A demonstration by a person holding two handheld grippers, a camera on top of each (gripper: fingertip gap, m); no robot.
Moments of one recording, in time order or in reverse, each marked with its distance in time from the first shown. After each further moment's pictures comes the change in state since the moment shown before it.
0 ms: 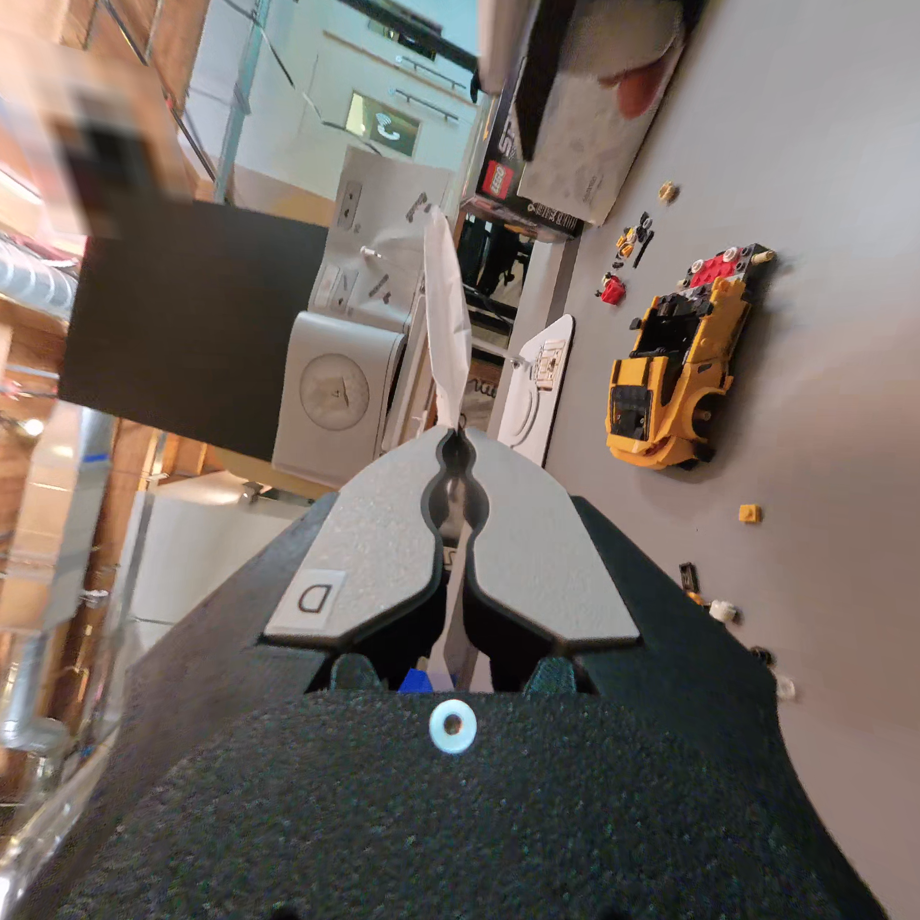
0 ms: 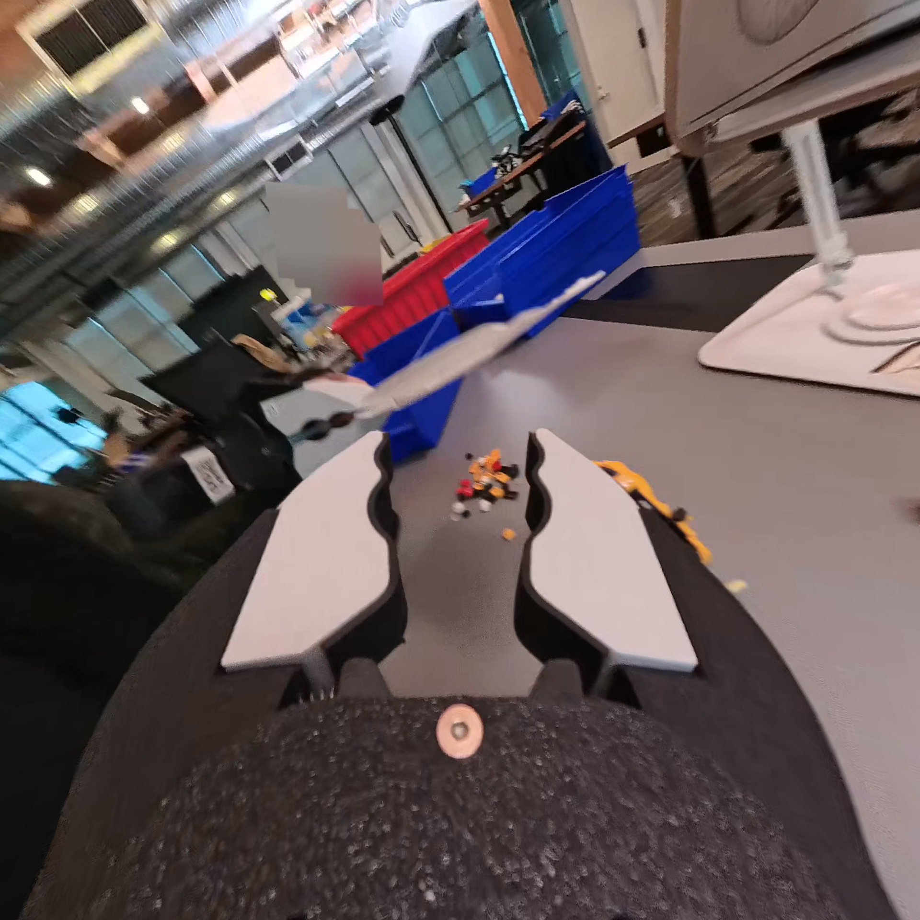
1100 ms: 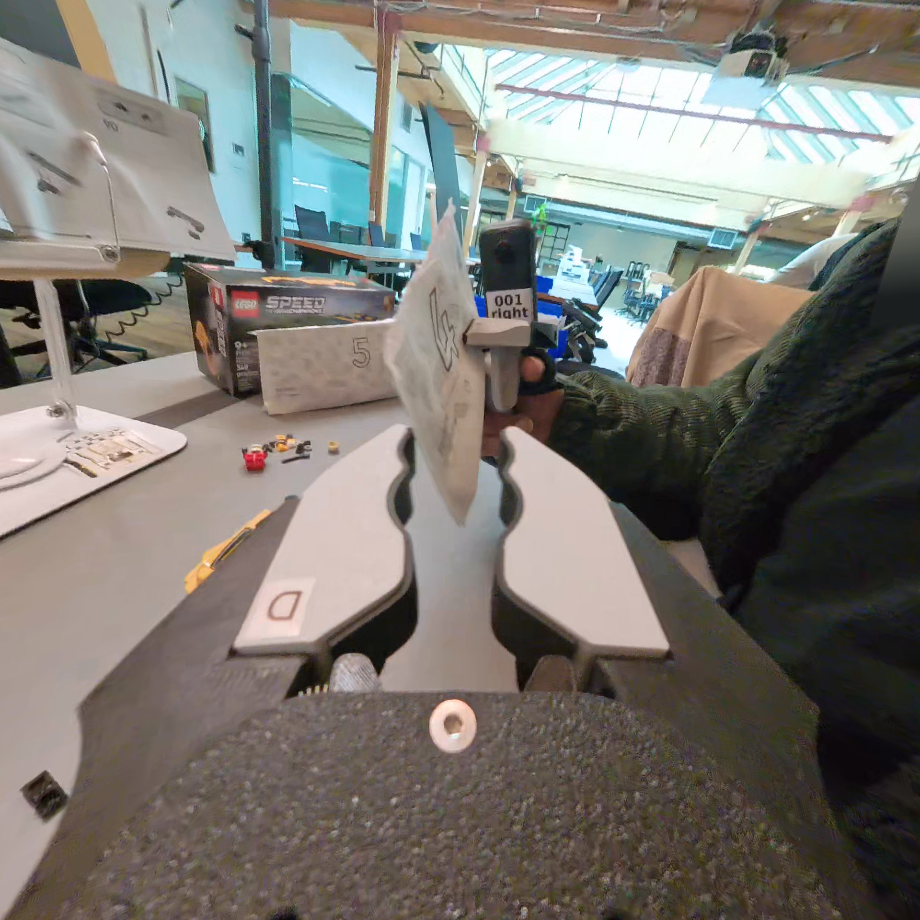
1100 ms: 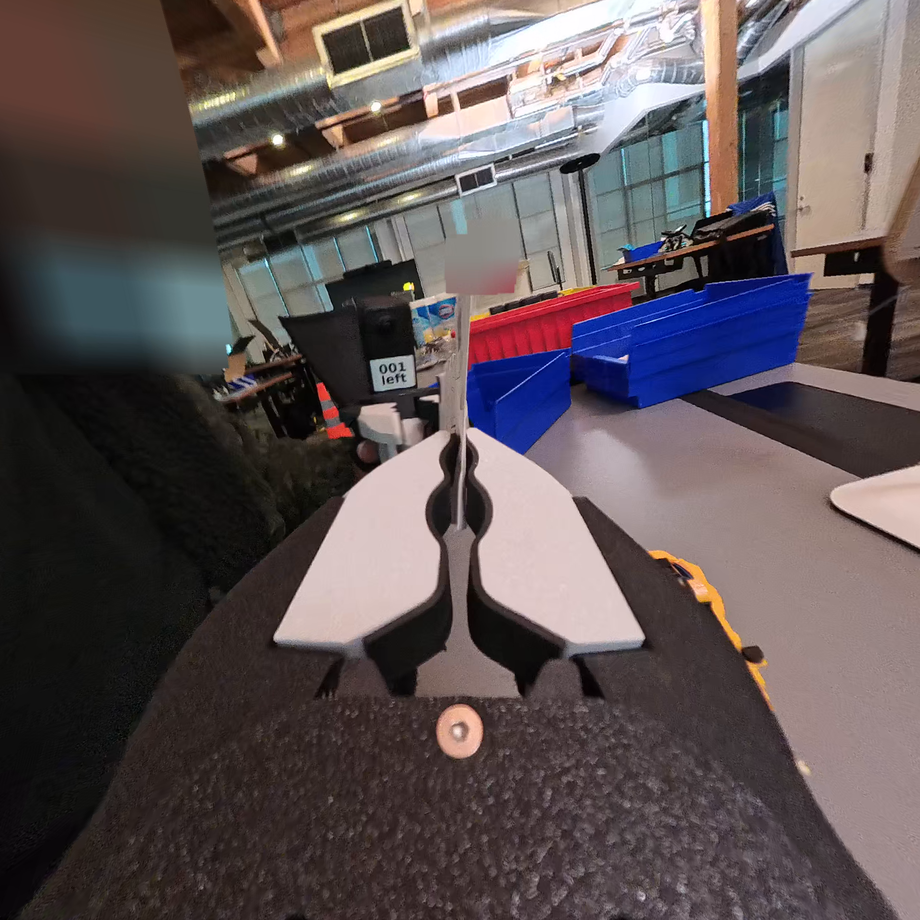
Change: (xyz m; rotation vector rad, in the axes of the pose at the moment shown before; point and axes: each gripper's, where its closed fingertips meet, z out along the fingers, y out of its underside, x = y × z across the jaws) left arm 0.012 -0.048 -0.018 0.532 0.599 -1.352; right arm -0.038 0.003 0.001 0.074 -0.352 -0.236
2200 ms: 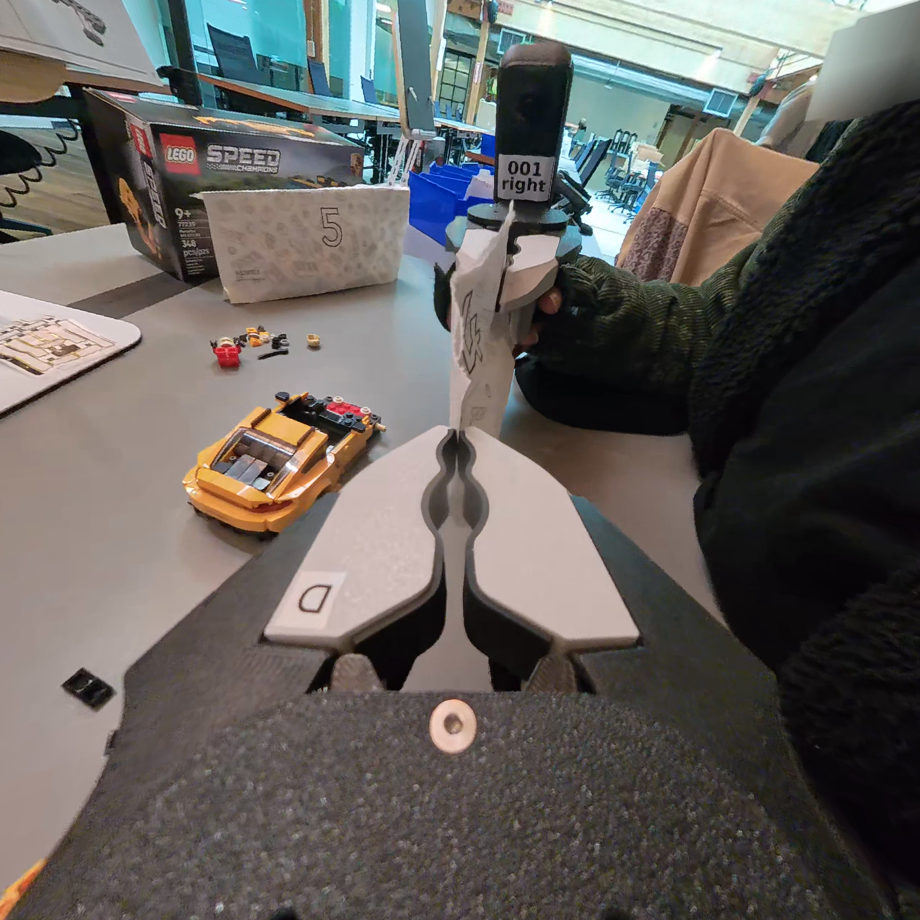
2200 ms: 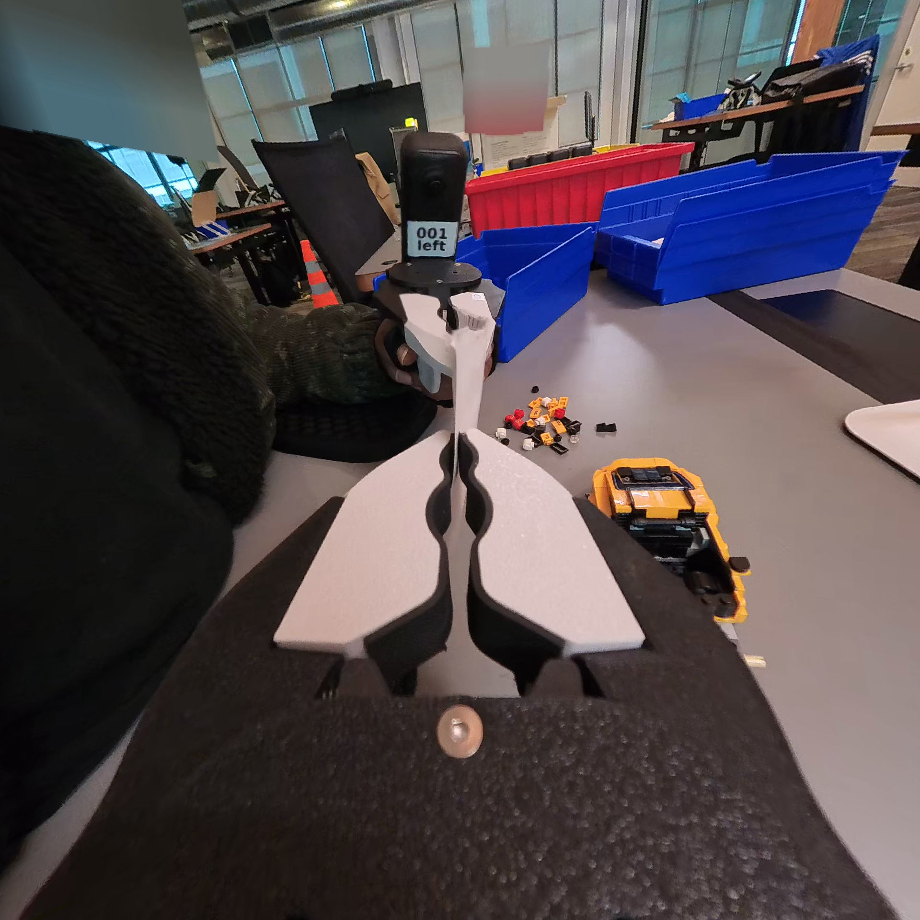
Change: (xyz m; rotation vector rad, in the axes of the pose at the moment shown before) left arm -0.017 0.045 -0.014 -0.239 0.077 -0.032; right arm -0.004 0.051 -0.009 -0.285 -0.027 -0.098
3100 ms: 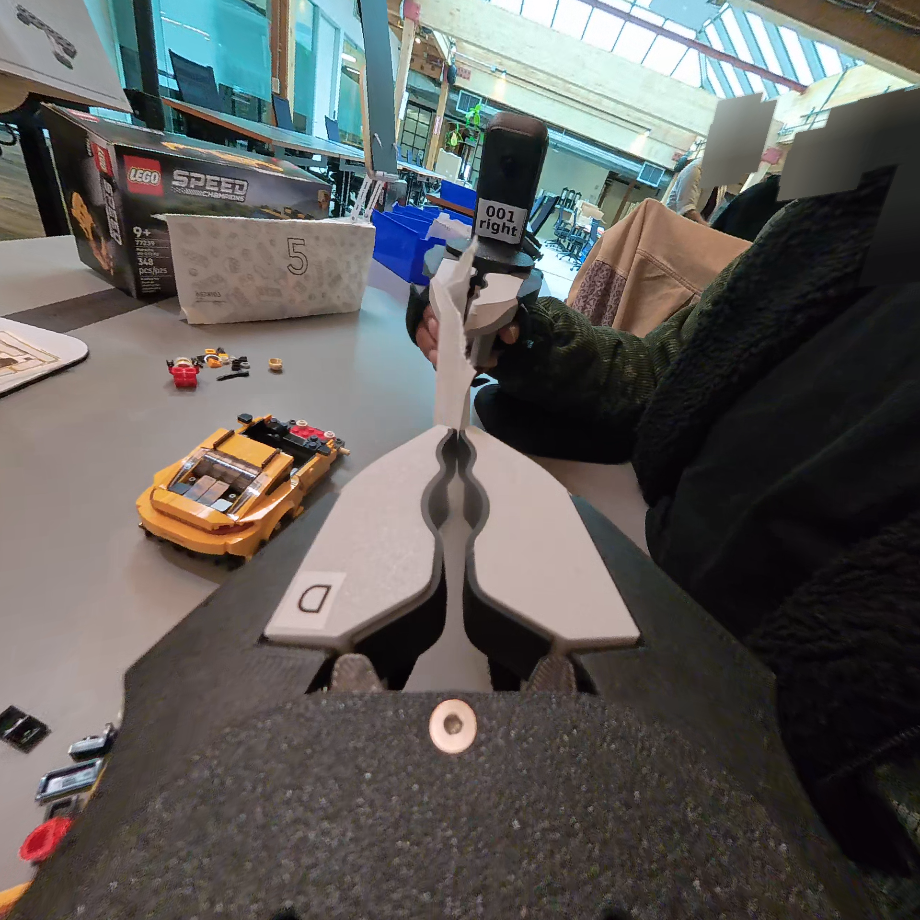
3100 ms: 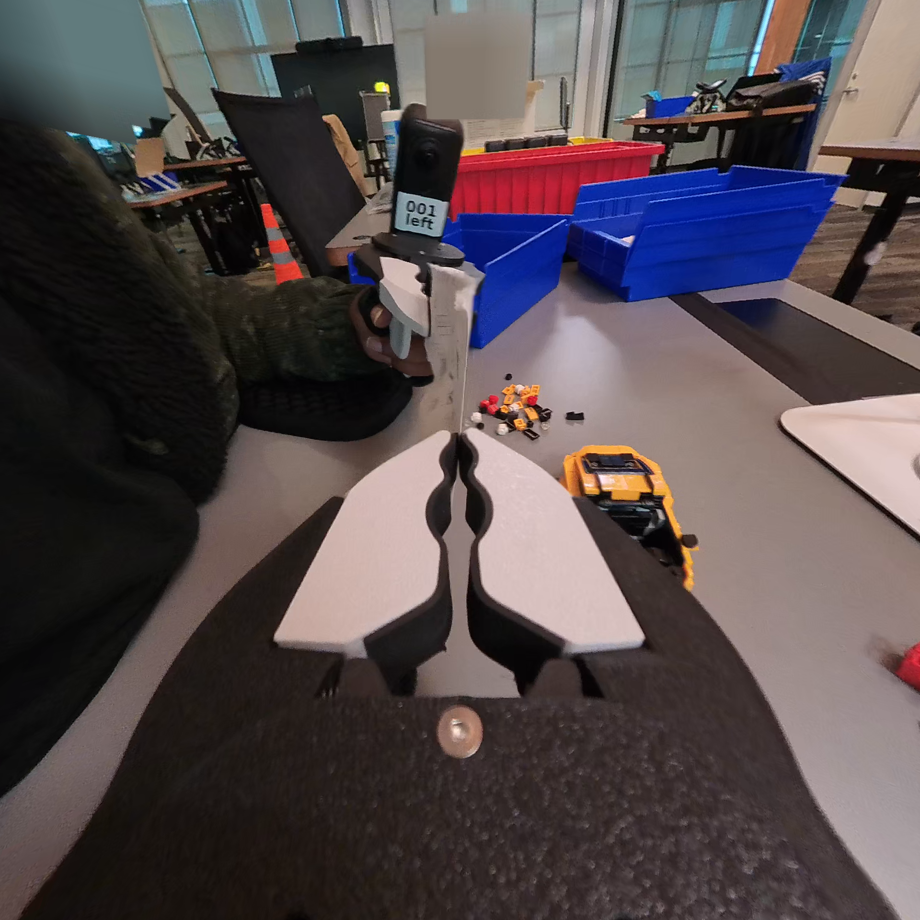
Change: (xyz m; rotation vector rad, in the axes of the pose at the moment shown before) left arm 0.011 -0.014 -0.007 0.072 0.090 -0.071; right arm 0.002 0.001 -0.014 -0.040 0.065 -0.079
